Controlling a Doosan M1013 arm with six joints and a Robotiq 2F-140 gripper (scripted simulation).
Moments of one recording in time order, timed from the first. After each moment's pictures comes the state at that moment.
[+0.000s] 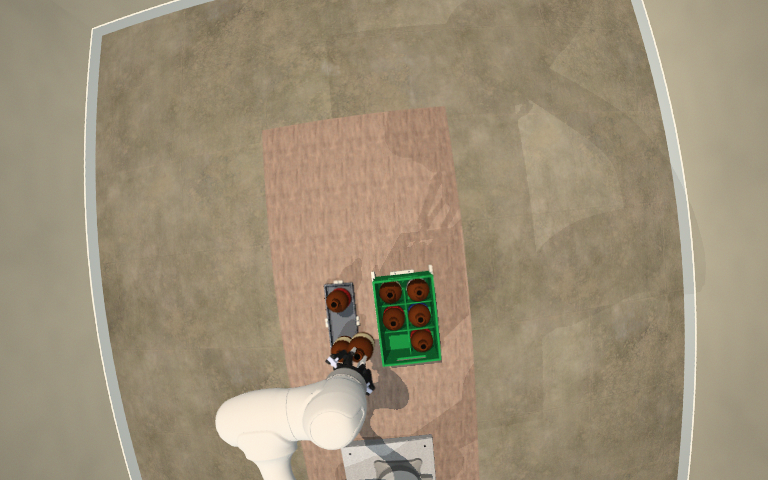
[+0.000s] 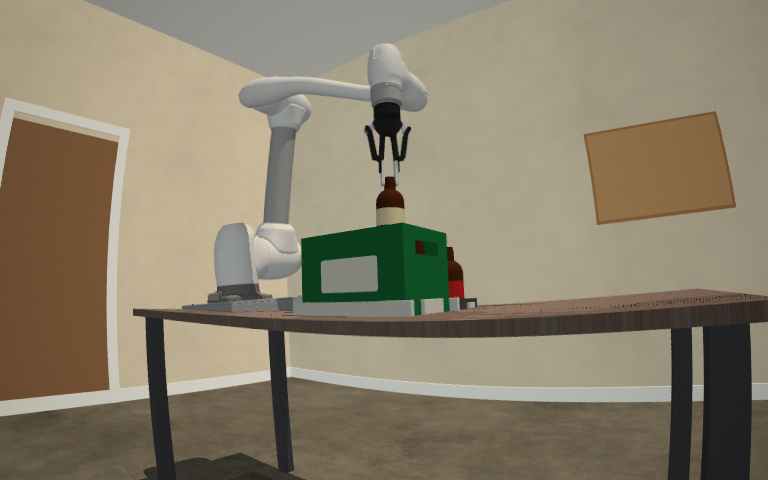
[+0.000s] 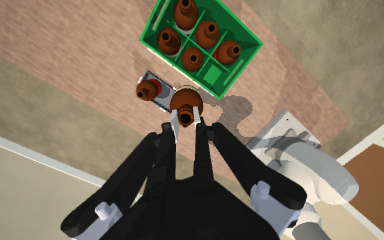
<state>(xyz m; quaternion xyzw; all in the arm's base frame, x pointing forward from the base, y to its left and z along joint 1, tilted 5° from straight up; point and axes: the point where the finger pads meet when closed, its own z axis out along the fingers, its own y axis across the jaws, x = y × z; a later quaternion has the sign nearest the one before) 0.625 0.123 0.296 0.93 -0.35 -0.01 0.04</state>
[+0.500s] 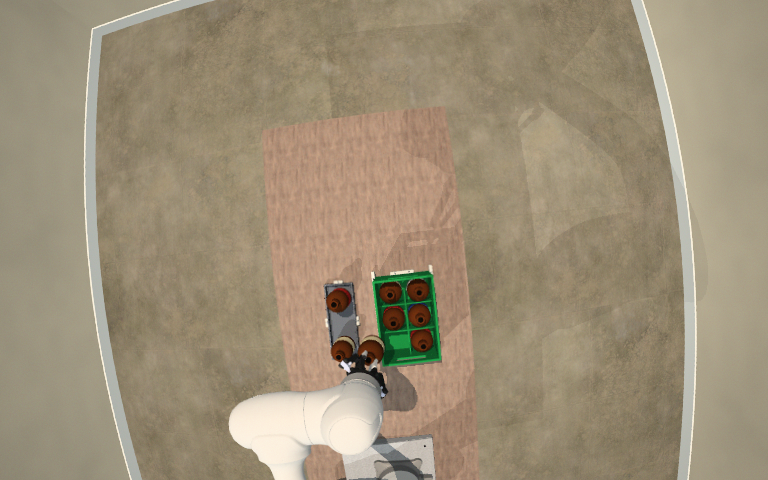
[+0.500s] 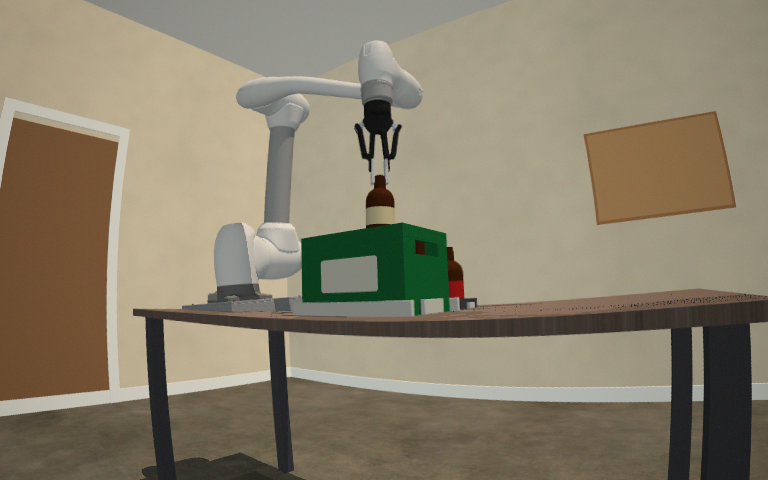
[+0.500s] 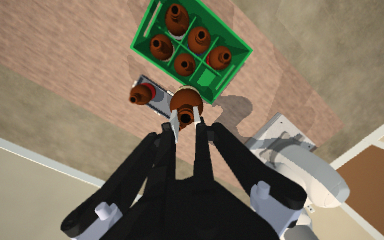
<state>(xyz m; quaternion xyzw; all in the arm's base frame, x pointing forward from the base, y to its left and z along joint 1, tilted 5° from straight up) 0.616 0.094 0.299 0.93 -0.35 -0.01 0.04</state>
